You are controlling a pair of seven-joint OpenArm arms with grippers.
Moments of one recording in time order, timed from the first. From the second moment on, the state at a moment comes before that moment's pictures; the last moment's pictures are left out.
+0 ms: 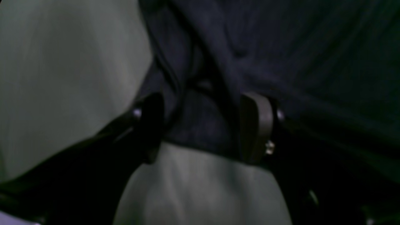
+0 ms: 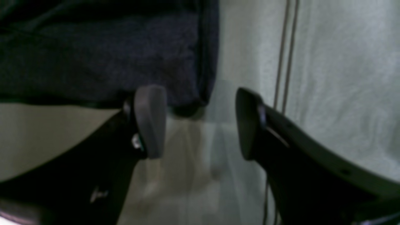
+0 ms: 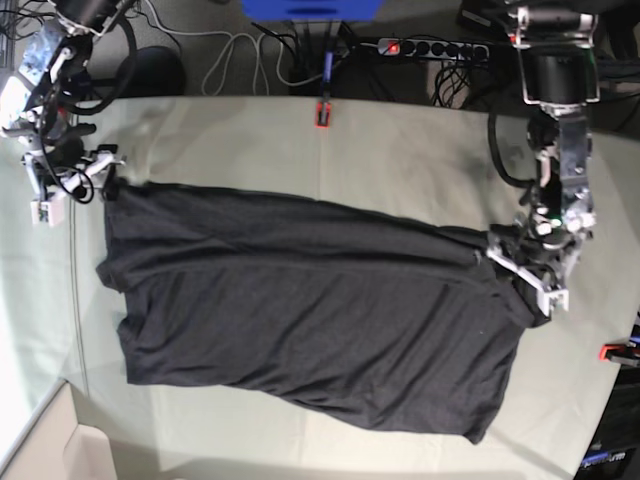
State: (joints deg) left arm -5.4 -13.1 -7.7 71.8 -8.8 -0.1 36.2; right arm -9.8 2.7 42.3 86.2 7.6 39.4 -41.4
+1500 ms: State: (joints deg) left arm -5.9 -16.3 -8.0 65.6 -7.9 -0.1 34.1; right arm -9.5 1.8 42.1 86.1 7.6 39.5 -41.5
